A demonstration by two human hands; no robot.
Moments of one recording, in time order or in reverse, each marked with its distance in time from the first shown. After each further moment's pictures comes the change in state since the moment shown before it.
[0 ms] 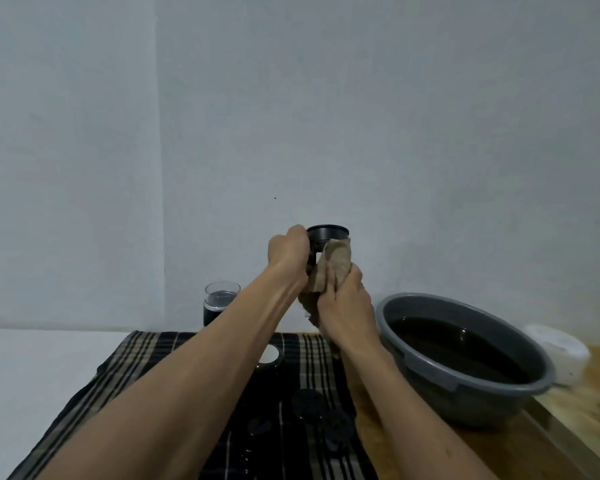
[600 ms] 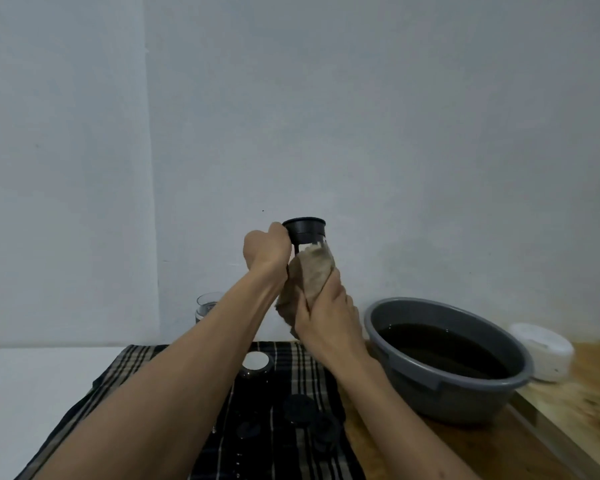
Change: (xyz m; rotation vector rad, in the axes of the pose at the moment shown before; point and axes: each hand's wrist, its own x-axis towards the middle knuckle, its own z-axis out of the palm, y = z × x) left_hand -0.007 0.013 0.001 0.136 0.177 0.206; right_hand -0.027 -0.005 -0.021 -0.220 -0.039 -0.177
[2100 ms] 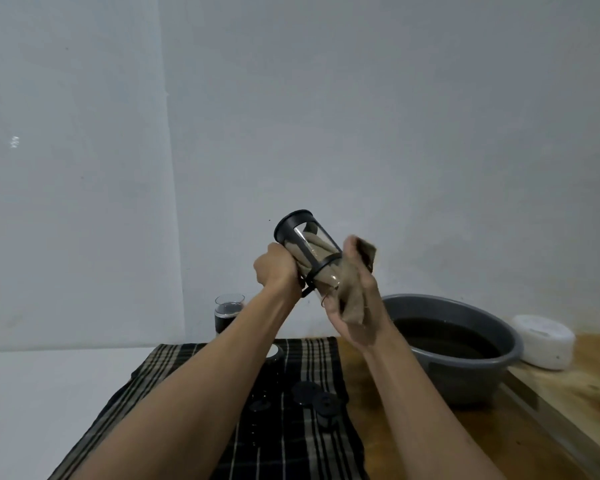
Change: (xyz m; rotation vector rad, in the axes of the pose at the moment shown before) left_hand -0.072 -0.001 -0.005 -0.376 0.065 -0.212; right_hand -0.037 -0.012 -0.086 1.738 -0.232 0.305
